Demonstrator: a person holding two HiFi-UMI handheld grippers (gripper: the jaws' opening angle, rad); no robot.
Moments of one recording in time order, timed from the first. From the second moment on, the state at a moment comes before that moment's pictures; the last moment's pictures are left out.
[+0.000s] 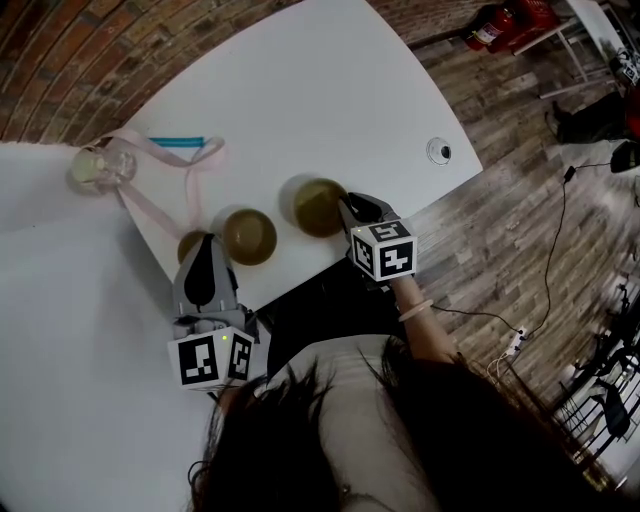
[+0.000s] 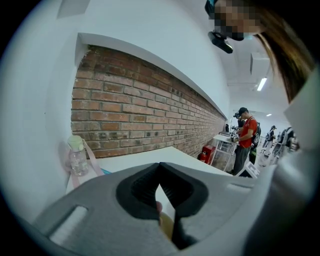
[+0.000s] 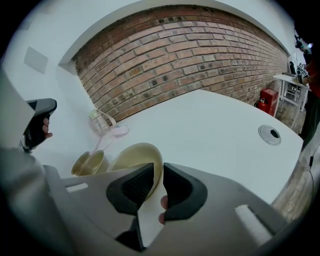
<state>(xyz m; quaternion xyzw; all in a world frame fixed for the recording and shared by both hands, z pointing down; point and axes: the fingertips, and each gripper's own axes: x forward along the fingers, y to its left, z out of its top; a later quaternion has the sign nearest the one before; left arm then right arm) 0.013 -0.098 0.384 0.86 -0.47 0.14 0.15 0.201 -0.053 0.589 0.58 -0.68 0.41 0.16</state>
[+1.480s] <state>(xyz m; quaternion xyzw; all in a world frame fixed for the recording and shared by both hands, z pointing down) -0.011 -0.095 0.352 0.86 -0.49 0.10 0.13 0.198 -0.062 0.556 0.60 -0.68 0.41 0.12</state>
